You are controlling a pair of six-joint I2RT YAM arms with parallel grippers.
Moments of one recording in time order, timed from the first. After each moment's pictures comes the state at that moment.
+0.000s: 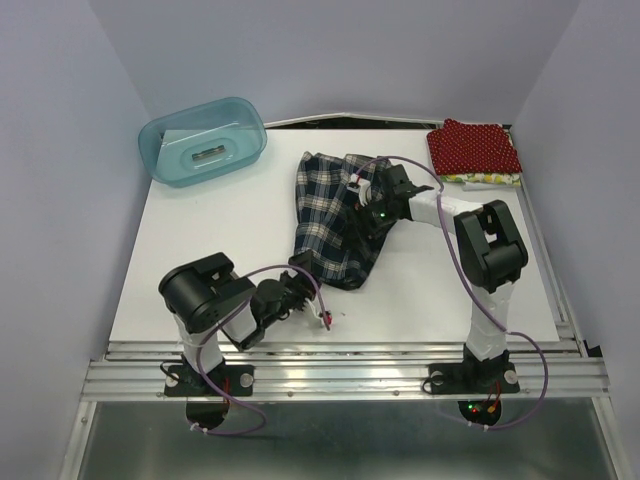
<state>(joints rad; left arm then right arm) -0.82 1.80 0.12 1.41 -0.04 1.58 0.39 2.03 1.34 -0.36 -0.75 -0.11</state>
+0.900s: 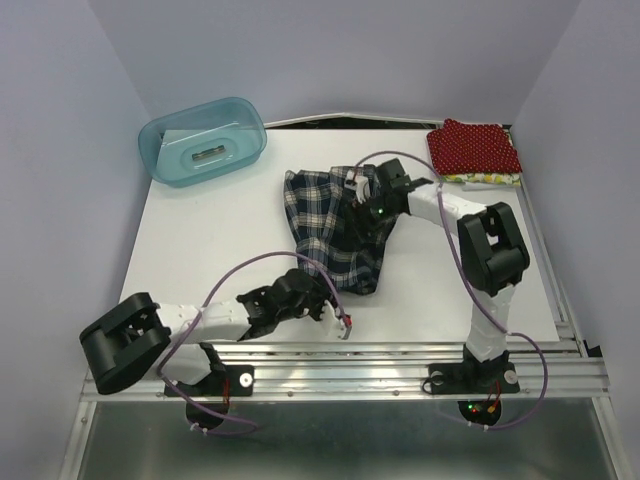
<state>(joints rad) -0.99 1.29 0.39 0.39 0.05 1.25 0.42 1.98 1.35 -0.47 -0.75 -0.12</state>
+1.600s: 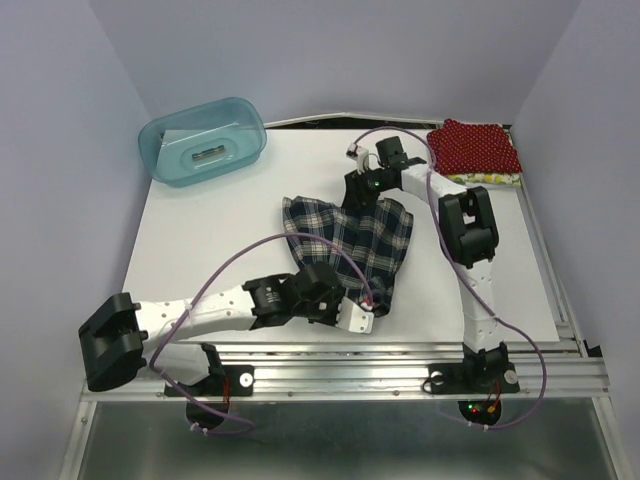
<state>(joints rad) -1.15 1.22 0.72 -0.26 0.13 0.73 0.31 2.38 1.92 -0.49 -0.69 -0.16</state>
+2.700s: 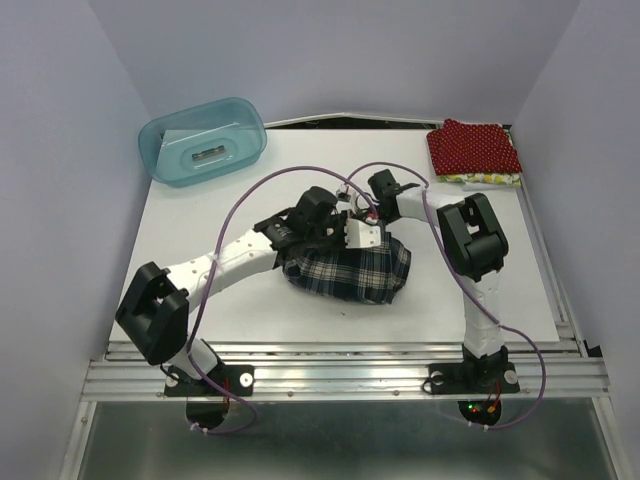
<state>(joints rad) -0.81 1.51 1.13 -0.29 0.18 0.82 0.41 2.17 1.48 -0.55 -0.99 -0.37</state>
